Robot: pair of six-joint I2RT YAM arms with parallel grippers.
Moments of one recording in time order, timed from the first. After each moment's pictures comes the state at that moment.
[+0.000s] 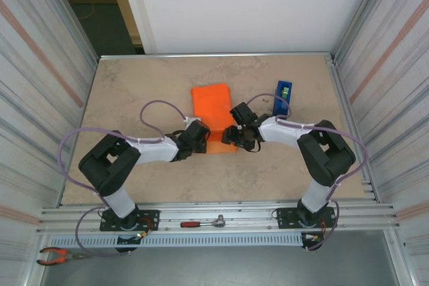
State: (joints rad) left arm -0.78 1.69 0.78 -0.07 -0.29 -0.62; right arm 0.65 1.74 0.99 -0.40 -0.11 0.82
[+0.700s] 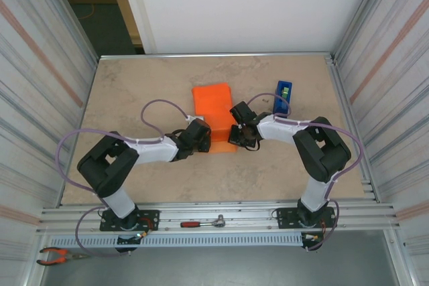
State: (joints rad) left arm -0.79 1.68 0.79 -0.04 -0.24 -0.62; right arm 0.64 1.78 1.01 -0.41 -0.08 0.83
